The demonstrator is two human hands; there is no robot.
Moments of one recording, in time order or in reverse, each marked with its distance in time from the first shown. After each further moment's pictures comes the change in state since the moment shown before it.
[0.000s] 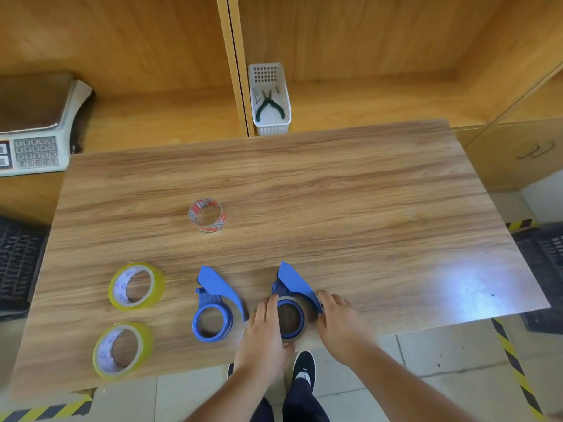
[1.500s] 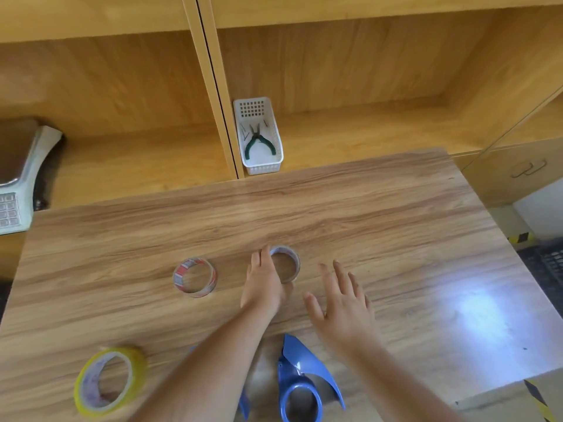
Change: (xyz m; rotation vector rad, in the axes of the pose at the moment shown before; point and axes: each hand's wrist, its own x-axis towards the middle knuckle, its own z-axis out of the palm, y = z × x) left_hand 0.220 0.050 -0.092 -0.127 0.106 -0.066; right_hand 0.095 -0.049 -0.076 0.139 0.281 0.053
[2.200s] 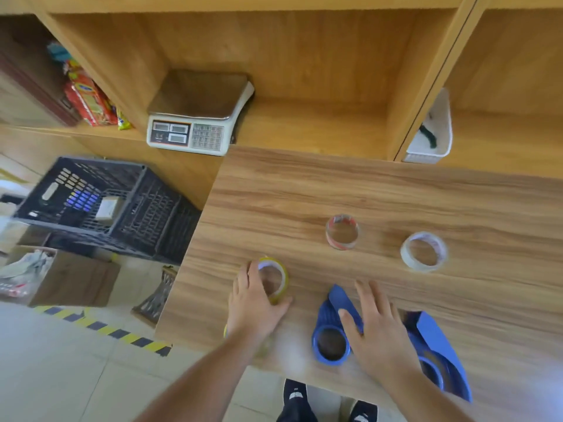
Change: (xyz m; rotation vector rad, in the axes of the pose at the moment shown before) left_hand -0.184 -0.242 -0.124 -0.004 0.361 -0.338; right_hand -0.098 -0.116 0.105 -0.060 -0.242 -0.322
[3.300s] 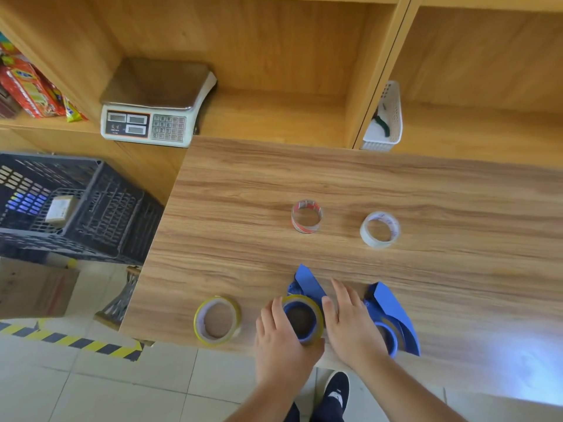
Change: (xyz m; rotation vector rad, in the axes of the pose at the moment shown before) left_hand -0.124 0.057 0.064 -0.069 -0.036 0.069; right_hand -0.029 0.016 0.003 0.175 -0.010 0.111
